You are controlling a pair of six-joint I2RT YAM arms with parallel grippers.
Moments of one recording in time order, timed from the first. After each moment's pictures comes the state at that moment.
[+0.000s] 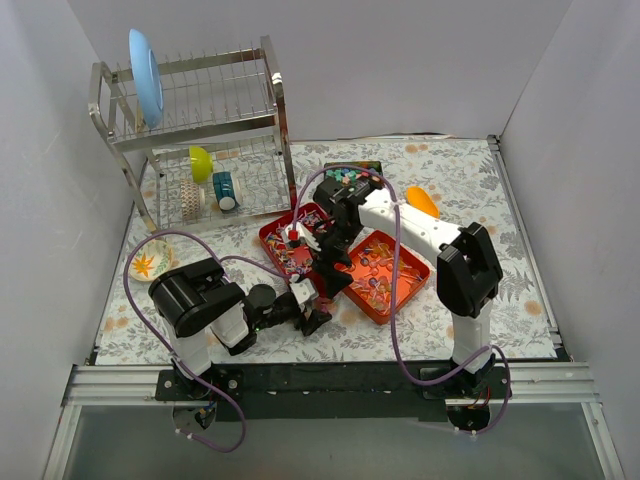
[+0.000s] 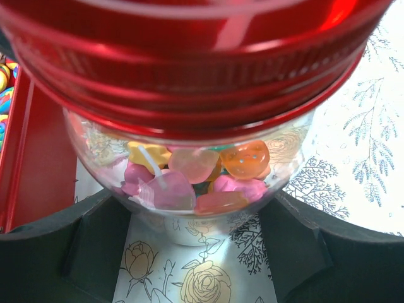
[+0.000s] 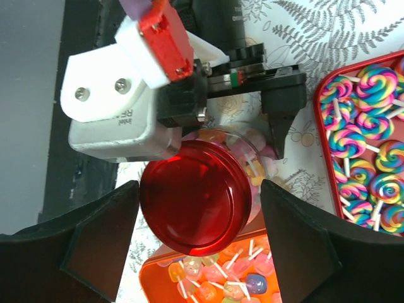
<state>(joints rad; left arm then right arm) -0.85 1.80 0.16 1.39 0.30 0.07 0.80 1.95 1.70 -1.25 -0.79 -0.95</state>
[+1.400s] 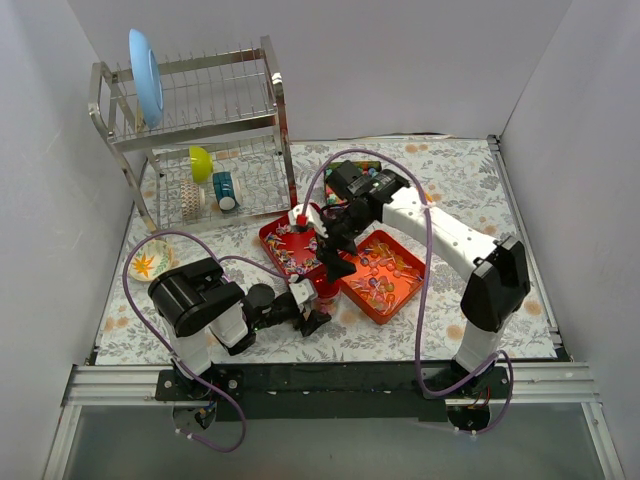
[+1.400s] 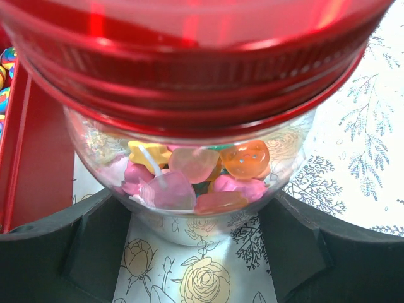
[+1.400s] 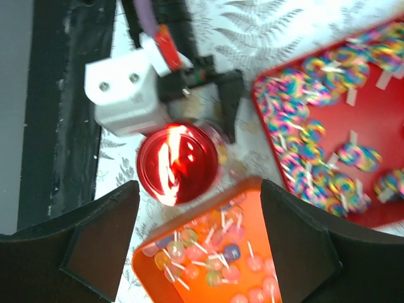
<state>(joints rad) -0.83 1.80 0.15 1.39 0.33 0.08 0.75 1.76 1.67 -1.12 -0.73 -0.84</state>
